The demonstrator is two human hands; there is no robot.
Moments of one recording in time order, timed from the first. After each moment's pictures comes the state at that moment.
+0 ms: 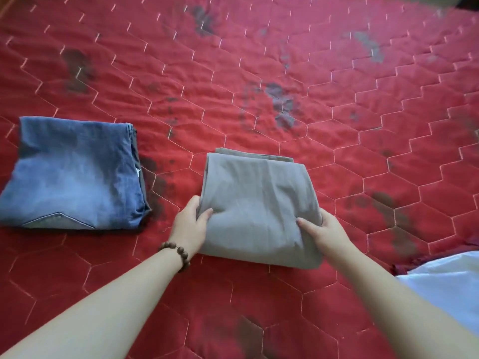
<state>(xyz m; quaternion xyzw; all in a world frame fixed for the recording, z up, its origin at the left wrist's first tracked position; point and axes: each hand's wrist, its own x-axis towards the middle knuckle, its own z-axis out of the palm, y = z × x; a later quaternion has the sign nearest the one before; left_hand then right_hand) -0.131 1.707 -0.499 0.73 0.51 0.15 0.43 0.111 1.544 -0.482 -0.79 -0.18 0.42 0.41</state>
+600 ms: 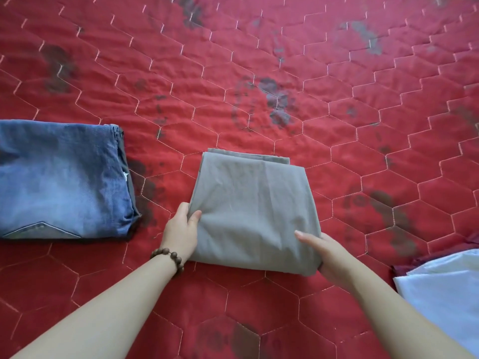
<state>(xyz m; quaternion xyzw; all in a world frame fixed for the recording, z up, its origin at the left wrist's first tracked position) -0.125 1.709 -0.513 0.69 0.58 0.10 0.42 0.108 1.525 -0.473 -0.63 -0.06 0.63 0.44</state>
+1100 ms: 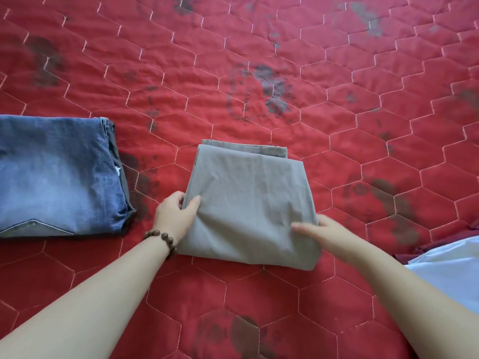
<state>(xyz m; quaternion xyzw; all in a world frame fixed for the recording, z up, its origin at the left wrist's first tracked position) -0.117 1.730 -0.511 0.69 0.60 0.07 0.40 0.127 1.535 -0.474 -0.72 -0.17 0.60 0.31</state>
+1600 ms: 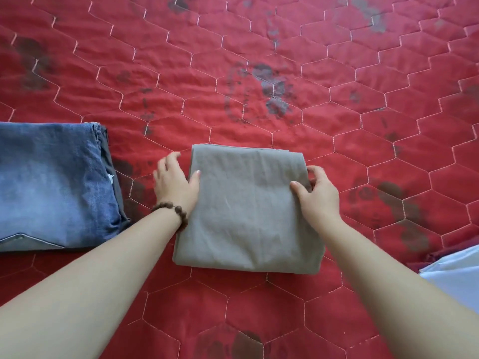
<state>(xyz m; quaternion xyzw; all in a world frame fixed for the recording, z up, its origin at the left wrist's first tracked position) -0.067 1.775 -0.504 0.74 0.59 0.13 0.30 0.131 1.608 -0.489 -0.90 -0.22 0.22 0.30</state>
